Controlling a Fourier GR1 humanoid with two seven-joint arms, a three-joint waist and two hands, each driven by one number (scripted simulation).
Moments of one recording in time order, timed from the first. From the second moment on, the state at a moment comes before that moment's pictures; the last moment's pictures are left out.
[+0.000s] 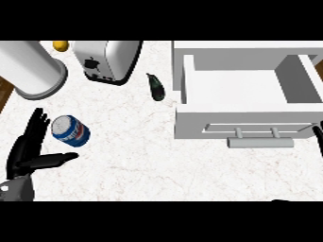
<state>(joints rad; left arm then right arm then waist) -0.19 0.25 0.31 -0.89 0.04 -0.12 -0.40 0.24 -0.02 -0.21 -2.06 -0.02 0.19 0.03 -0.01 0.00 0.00</state>
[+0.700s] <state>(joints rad) -0.29 0.27 0.30 -0.69 0.04 -0.10 -0.50 0.23 -0.03 -0.23 -2.11 -0.05 0.19 0.08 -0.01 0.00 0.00</state>
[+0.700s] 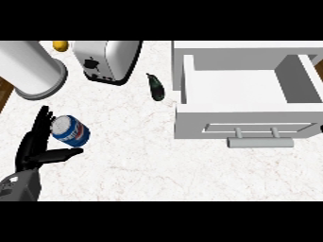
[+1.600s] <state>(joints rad) -0.43 0.25 0.27 -0.52 0.05 -0.08 -0.55 0.26 -0.03 -0.25 -2.12 -0.08 0.22 0.08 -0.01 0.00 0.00</state>
